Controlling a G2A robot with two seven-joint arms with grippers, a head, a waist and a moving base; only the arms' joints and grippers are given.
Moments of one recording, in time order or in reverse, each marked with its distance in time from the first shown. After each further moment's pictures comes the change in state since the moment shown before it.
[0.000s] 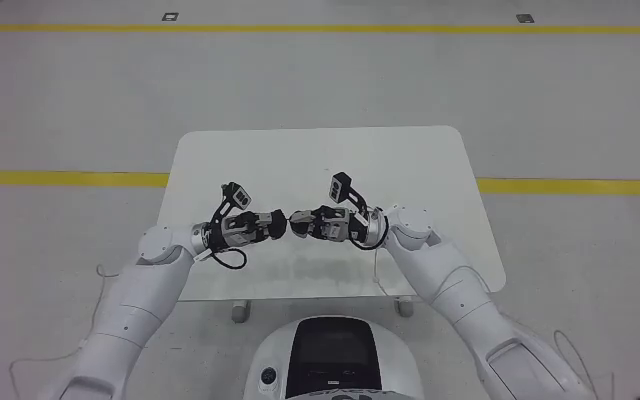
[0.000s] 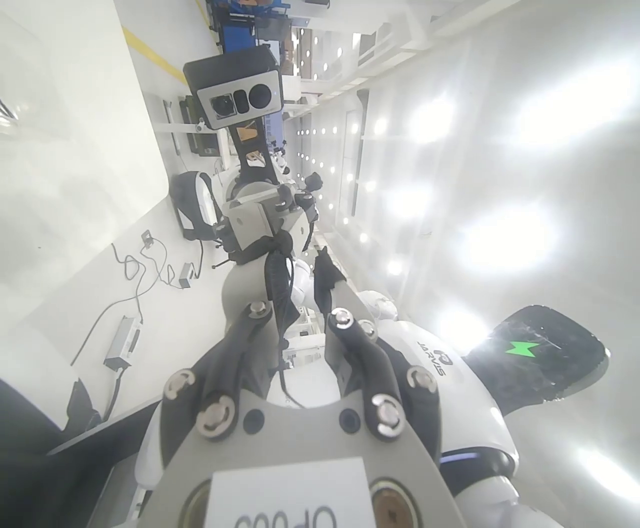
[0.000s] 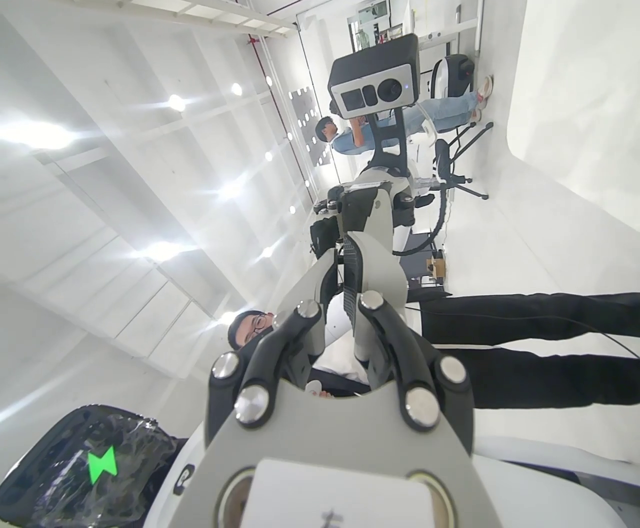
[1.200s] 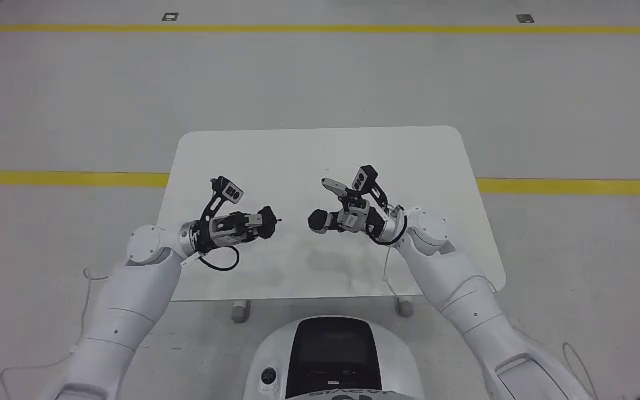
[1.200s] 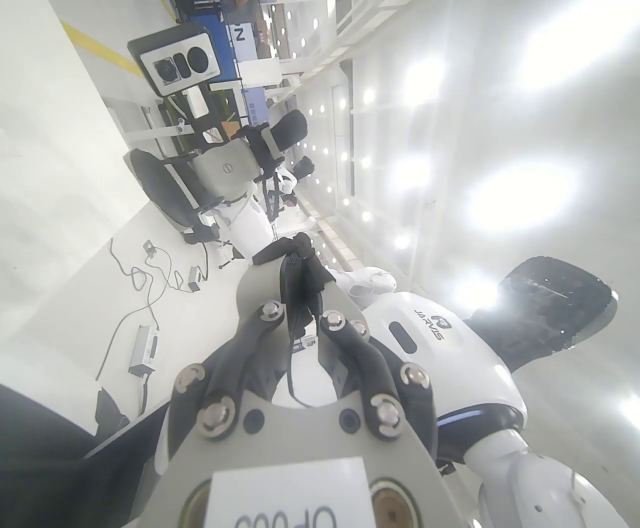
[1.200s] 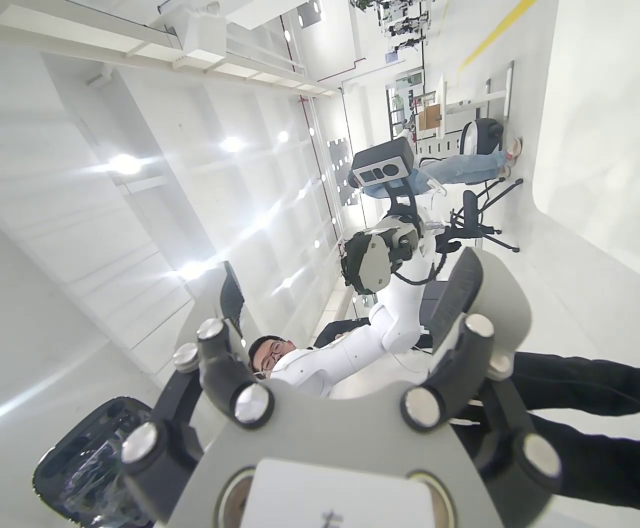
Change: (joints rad) left arm 0.033 0.015 -0.069 -0.066 -0.032 -0.082 -0.078; right arm -0.082 0.030 0.105 -0.073 0.062 -0.052 -0.103
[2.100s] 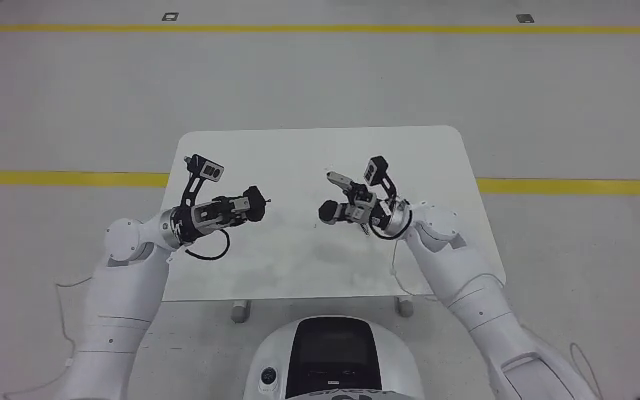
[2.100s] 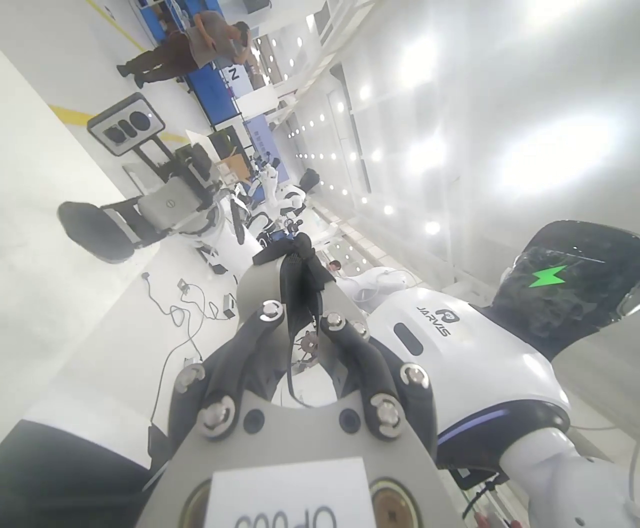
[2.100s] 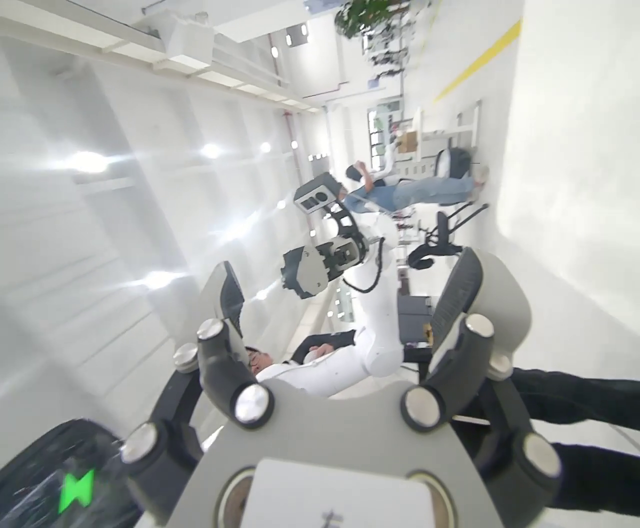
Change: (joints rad) left arm 0.069 -0.077 -0.240 -0.199 0.137 0.000 0.017; right arm 0.006 0.036 0.062 -0.062 -0.217 0.024 -0.066
